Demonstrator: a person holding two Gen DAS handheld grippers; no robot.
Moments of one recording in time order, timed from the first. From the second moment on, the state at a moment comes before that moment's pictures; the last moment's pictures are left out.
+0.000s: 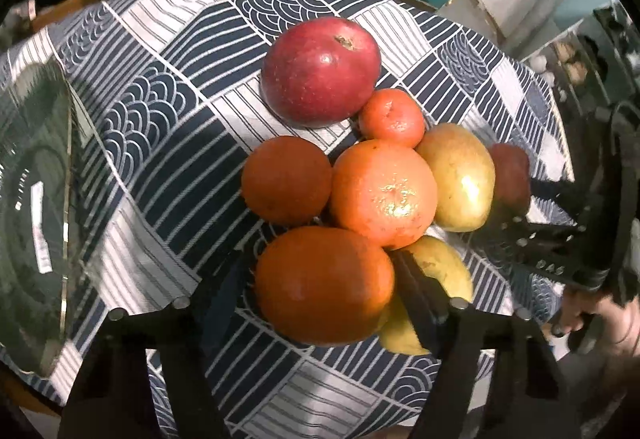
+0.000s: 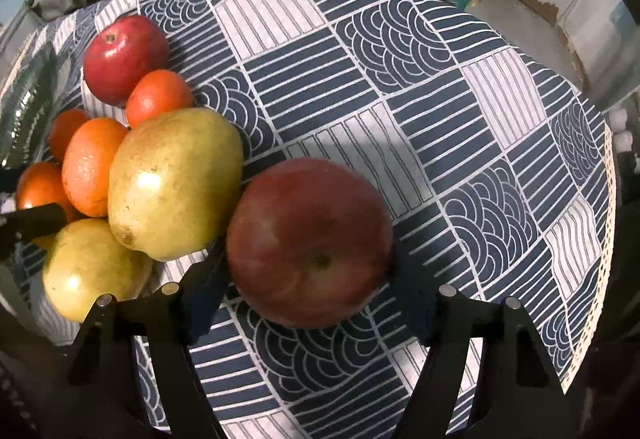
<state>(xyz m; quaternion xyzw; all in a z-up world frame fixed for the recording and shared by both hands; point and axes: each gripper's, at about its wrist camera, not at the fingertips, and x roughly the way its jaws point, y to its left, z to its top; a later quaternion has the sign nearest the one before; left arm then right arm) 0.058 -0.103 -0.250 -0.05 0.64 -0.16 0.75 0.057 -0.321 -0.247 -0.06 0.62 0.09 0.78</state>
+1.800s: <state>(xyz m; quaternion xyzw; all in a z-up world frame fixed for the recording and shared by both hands) 0.026 -0.088 -0.136 0.03 0.47 -0.12 0.87 0.019 -0.286 -0.102 -0.04 0.43 0.03 0.90</state>
